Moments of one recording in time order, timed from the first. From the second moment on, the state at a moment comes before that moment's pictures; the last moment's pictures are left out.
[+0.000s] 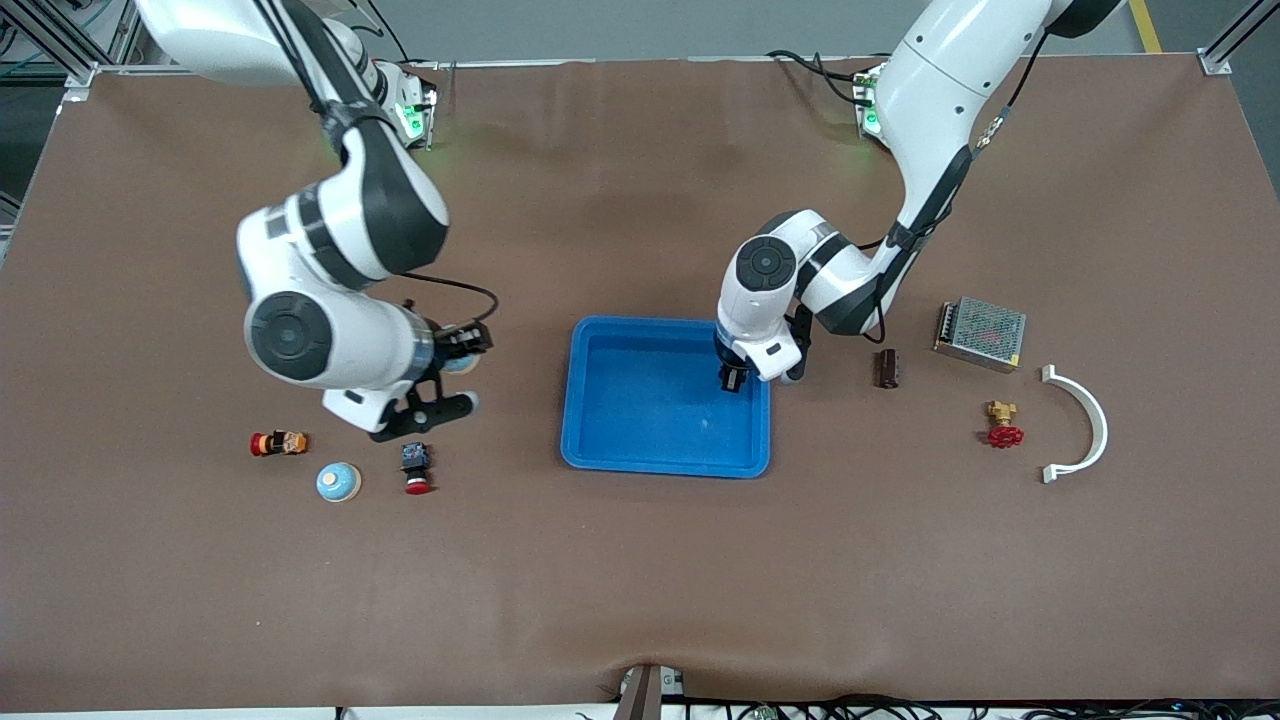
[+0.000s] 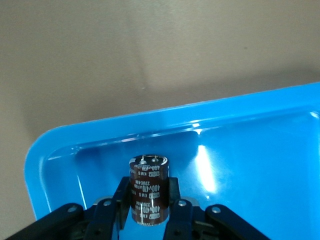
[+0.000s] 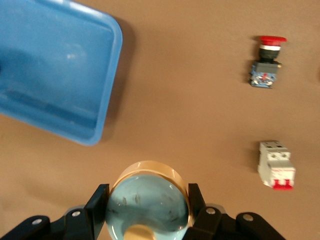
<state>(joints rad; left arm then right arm) -0.36 0.61 -0.31 -1.90 0.31 2.51 -2.18 0.35 0.47 0.01 -1.38 0.18 1.57 0.00</state>
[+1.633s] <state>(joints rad) -0.10 0.53 -0.37 -1.79 0.31 2.20 -0.83 -0.10 0.24 0.00 -1.98 0.03 2.07 -0.75</state>
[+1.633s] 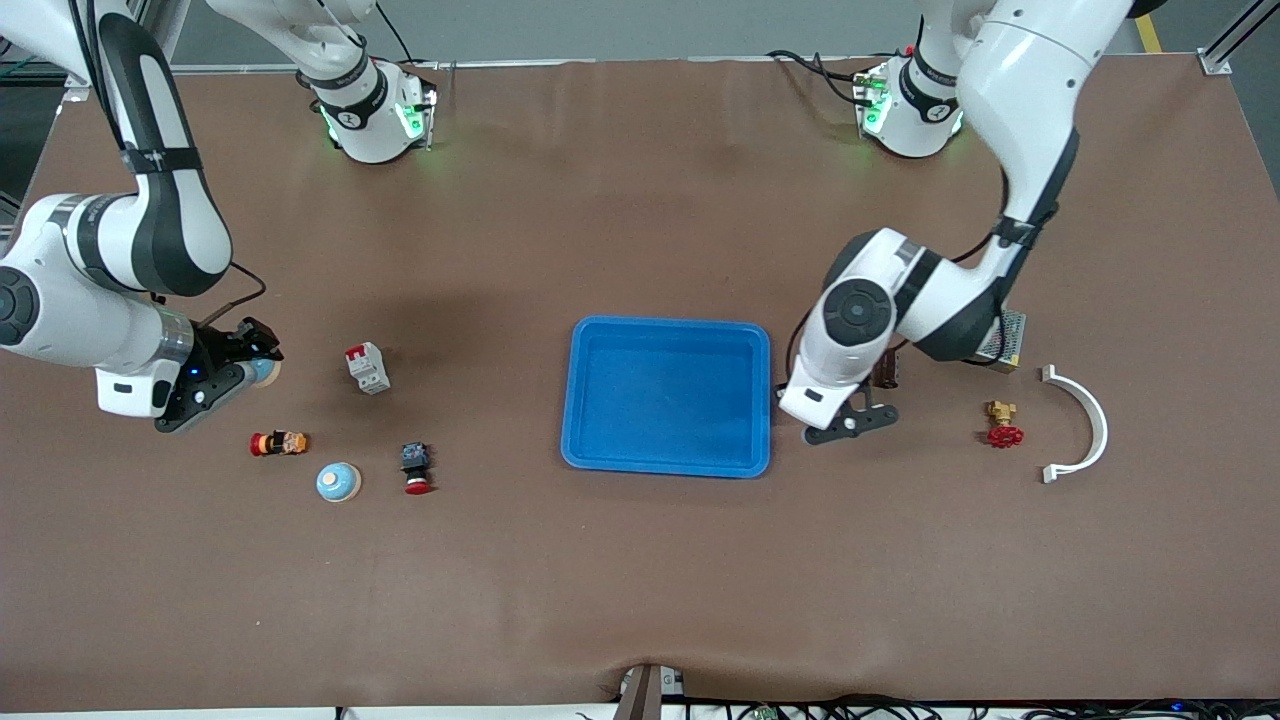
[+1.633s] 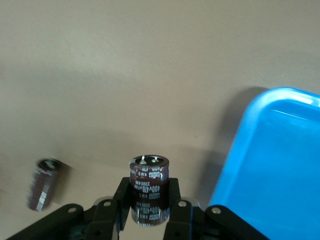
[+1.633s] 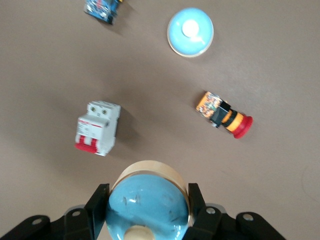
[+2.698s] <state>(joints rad) 0.10 0.52 -0.39 -1.88 0.31 2.37 -0.37 -0.20 0.36 0.00 -2.20 0.01 2.50 -0.87</state>
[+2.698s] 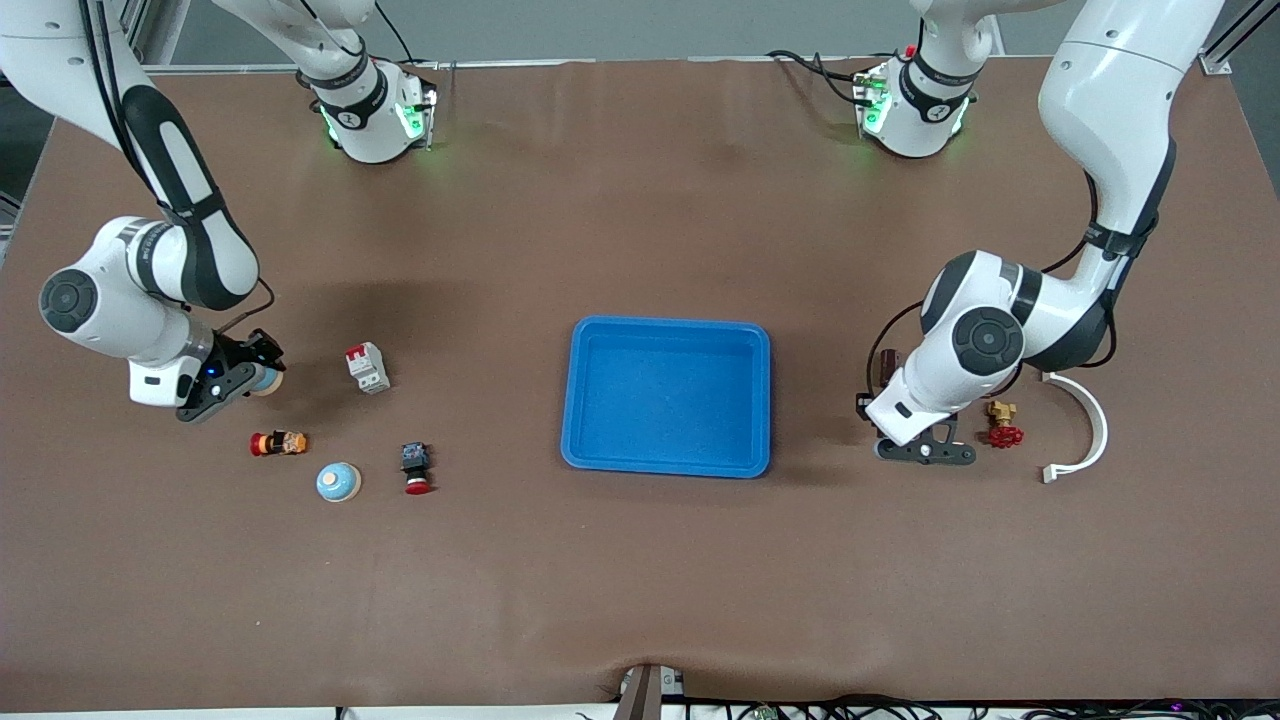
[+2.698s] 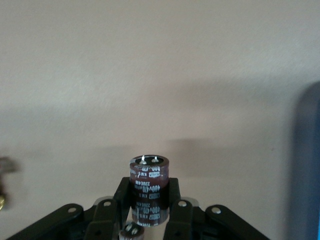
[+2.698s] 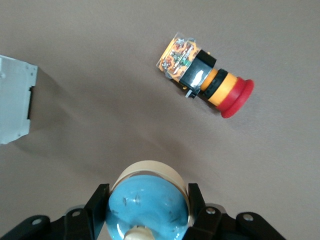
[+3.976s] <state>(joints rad) 0.18 0.56 -0.39 -2.02 0.36 2.63 -0.31 -0.20 0.43 0.00 -2.22 0.01 2.60 -0.87</state>
